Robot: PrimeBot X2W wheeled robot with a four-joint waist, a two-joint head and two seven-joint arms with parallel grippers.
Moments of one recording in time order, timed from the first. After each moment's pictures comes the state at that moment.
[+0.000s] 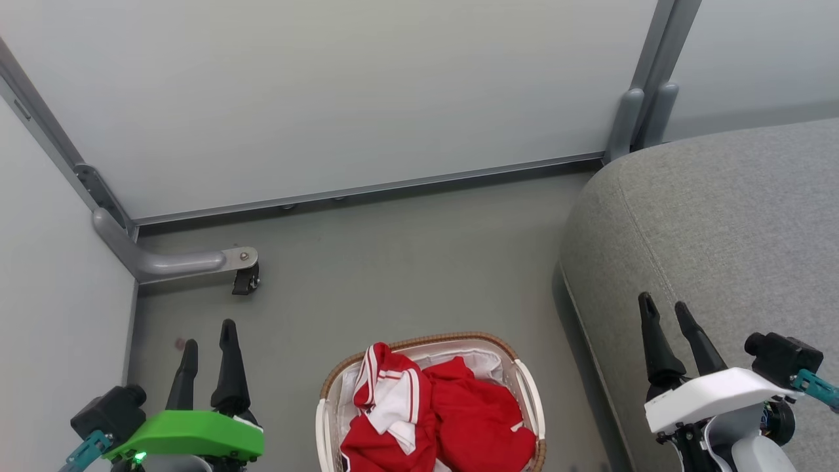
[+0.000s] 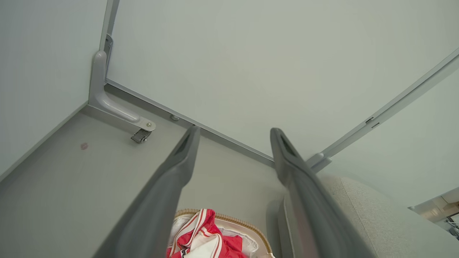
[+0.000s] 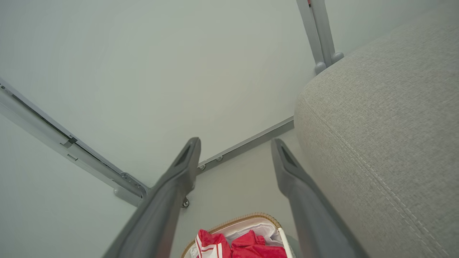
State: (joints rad) left arm 0.00 0.04 -0.04 0.18 -0.70 -0.07 -0.12; right arm -0.06 -0.04 0.00 0.18 0.60 0.13 -0.12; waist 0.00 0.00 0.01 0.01
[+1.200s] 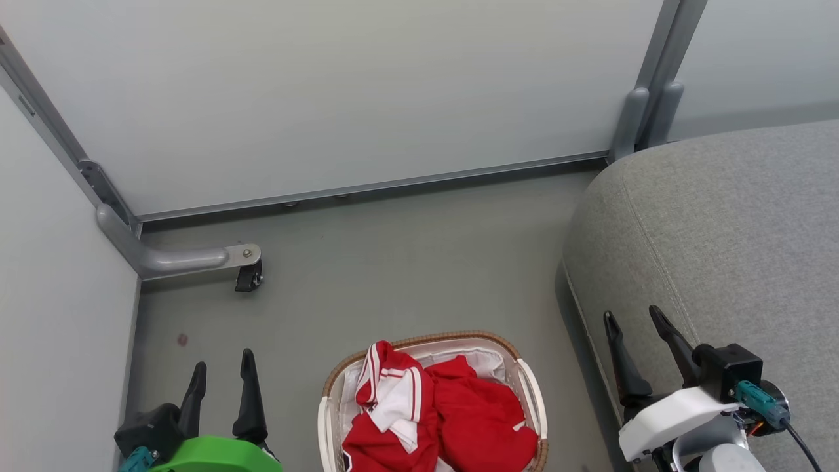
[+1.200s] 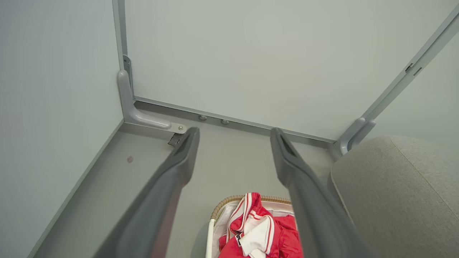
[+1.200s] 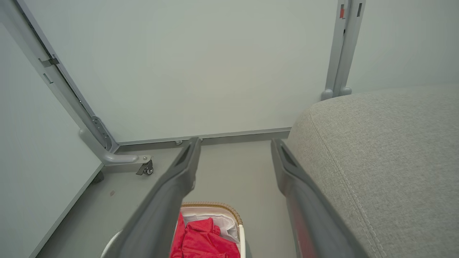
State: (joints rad) left arm 0.03 0.04 -0.07 0.27 -0.42 -0.06 -0.21; right arm -0.05 -0.04 0.05 0.22 0.22 0.13 -0.21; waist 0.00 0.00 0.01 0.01
